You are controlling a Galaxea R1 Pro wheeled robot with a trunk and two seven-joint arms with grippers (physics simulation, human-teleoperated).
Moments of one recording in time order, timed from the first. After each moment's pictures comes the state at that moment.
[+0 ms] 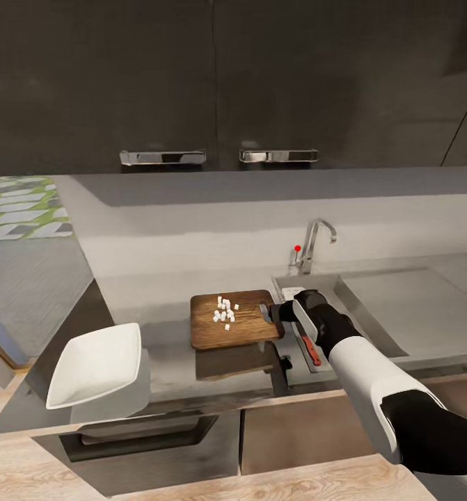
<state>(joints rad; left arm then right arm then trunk) -0.40 0.03 -0.03 0.07 0.06 -0.09 0.01 -1.06 0.06 0.20 -0.54 -0.17 0.74 0.03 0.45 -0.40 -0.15</state>
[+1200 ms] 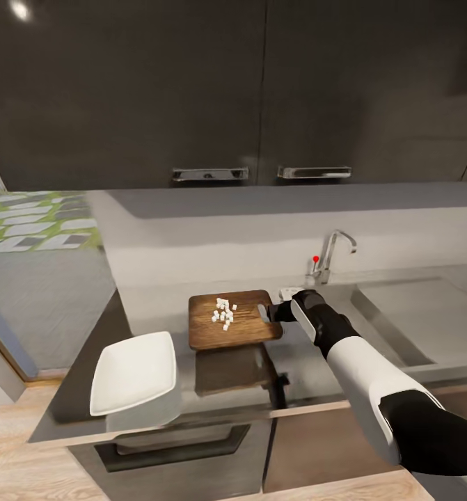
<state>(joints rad) -0.40 0.02 -0.02 0.08 0.06 -0.09 0.01 -1.06 0.07 0.20 -0.54 -0.17 0.74 0.03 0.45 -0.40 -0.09</state>
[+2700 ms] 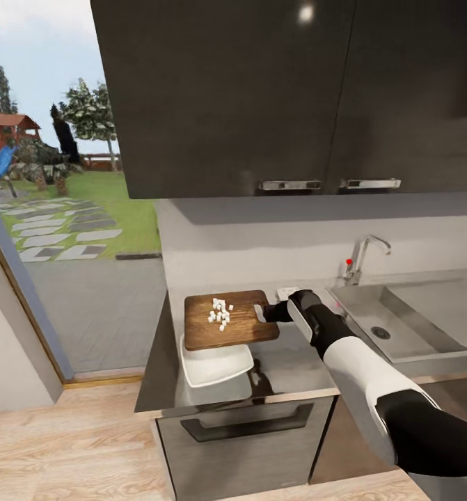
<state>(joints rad) -0.40 0.02 -0.03 0.08 0.06 -0.09 0.01 -1.06 0.09 0.20 -0.54 -0.17 0.74 0.03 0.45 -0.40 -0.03</state>
